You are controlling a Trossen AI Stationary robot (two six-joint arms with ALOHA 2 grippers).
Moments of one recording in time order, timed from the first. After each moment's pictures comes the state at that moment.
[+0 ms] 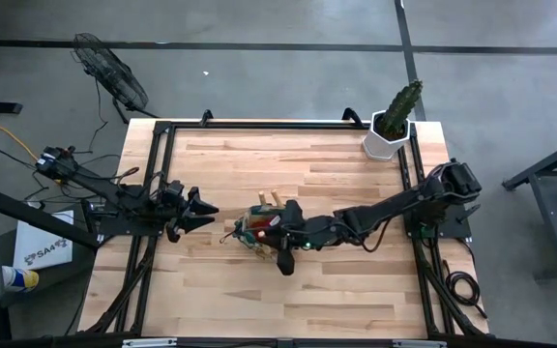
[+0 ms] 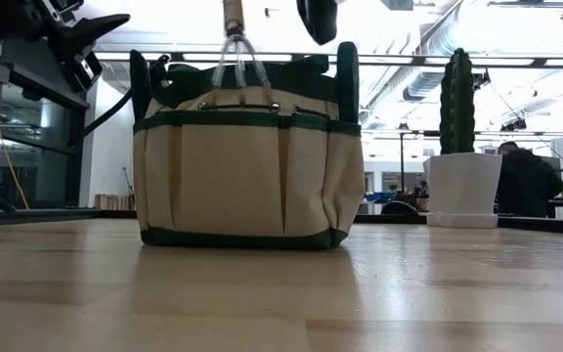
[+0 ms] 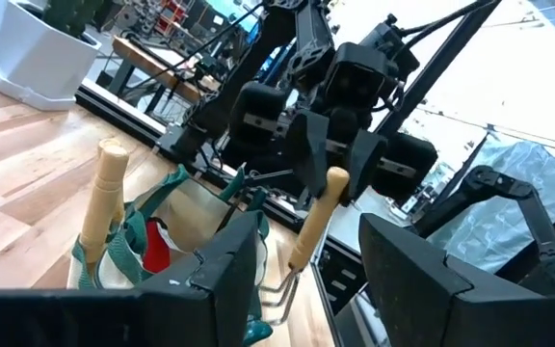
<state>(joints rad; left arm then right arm) -0.43 0.44 0.17 0.43 -0.35 -0.59 0.32 1.72 1.21 0.26 0.32 0.45</state>
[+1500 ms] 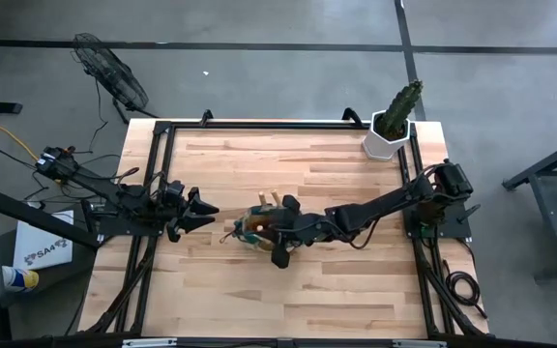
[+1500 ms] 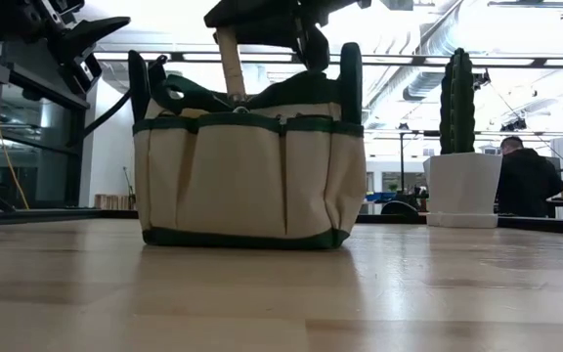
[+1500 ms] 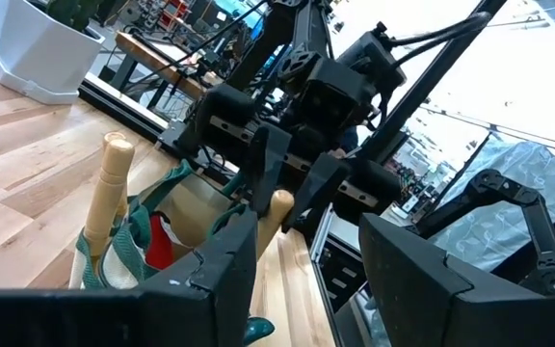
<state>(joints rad) -0.43 0.44 0.17 0.42 -0.35 -0.61 0.27 1.79 1.21 0.22 0.34 0.35</state>
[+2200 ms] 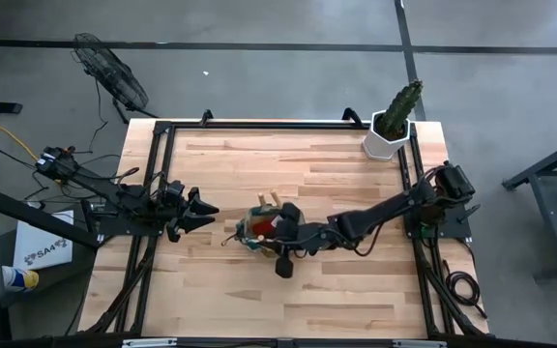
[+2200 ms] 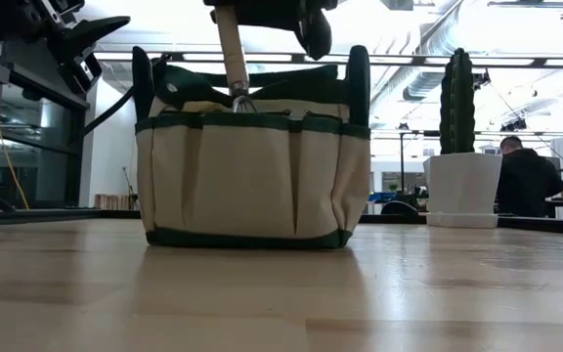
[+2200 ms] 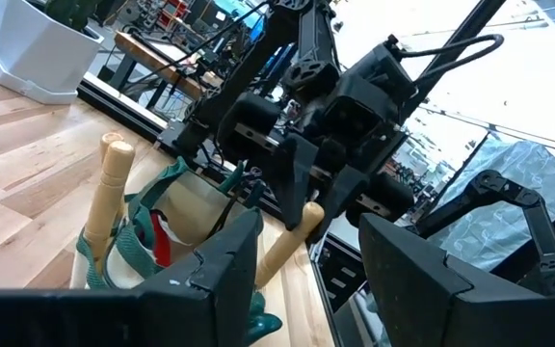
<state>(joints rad) -0.43 0.44 0.17 0.42 -0.35 -0.61 0.33 1.79 1.21 0.24 0.35 0.28</state>
